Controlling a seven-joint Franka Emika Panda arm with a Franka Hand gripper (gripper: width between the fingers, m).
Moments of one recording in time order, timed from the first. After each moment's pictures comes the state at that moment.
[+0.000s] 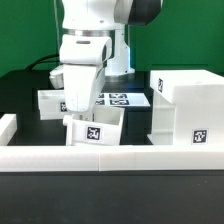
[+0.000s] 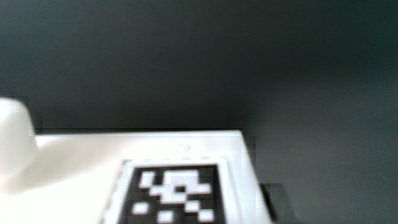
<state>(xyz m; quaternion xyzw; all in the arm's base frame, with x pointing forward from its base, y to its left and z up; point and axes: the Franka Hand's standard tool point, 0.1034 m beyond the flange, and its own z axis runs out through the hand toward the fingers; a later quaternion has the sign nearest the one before) 0.513 -0.079 0.017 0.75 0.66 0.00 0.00</state>
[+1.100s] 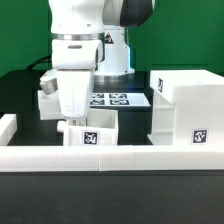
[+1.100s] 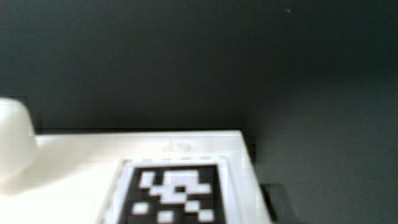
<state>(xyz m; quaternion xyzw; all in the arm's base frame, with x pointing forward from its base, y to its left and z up) 0.520 -0.082 0.010 0.73 0.69 0.00 -0.01</state>
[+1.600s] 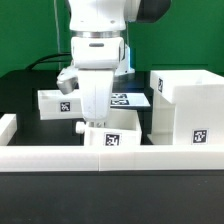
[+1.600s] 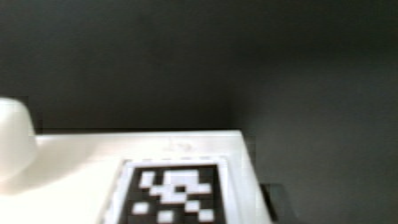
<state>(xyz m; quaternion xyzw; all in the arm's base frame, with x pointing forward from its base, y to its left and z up) 0.543 -0.053 0.018 0.73 0.68 -0.01 -0.02</state>
